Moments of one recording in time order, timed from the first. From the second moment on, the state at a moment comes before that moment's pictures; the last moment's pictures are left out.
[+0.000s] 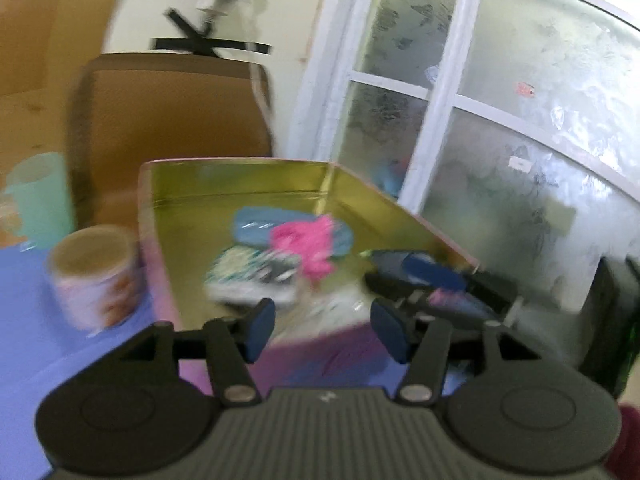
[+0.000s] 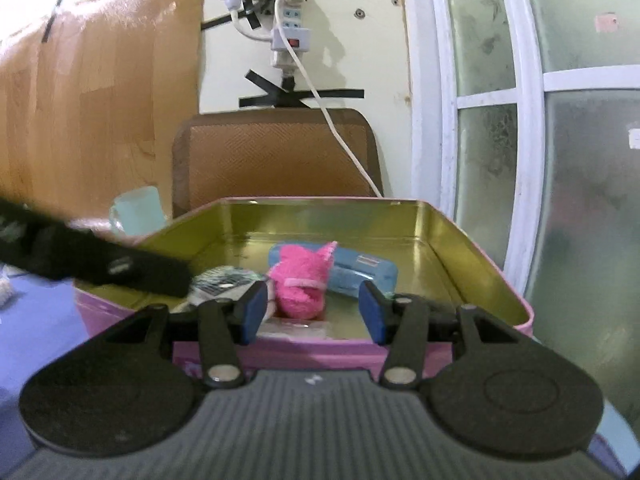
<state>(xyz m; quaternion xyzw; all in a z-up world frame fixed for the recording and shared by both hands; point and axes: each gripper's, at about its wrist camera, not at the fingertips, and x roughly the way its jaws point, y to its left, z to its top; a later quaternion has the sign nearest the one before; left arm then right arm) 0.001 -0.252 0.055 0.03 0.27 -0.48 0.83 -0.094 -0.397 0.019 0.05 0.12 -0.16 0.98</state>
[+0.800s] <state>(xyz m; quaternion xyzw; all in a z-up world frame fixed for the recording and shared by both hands) 0.015 0.051 0.001 -0.17 0.27 -0.19 0.93 0.066 -0.154 0.020 -0.08 0.25 0.24 0.93</state>
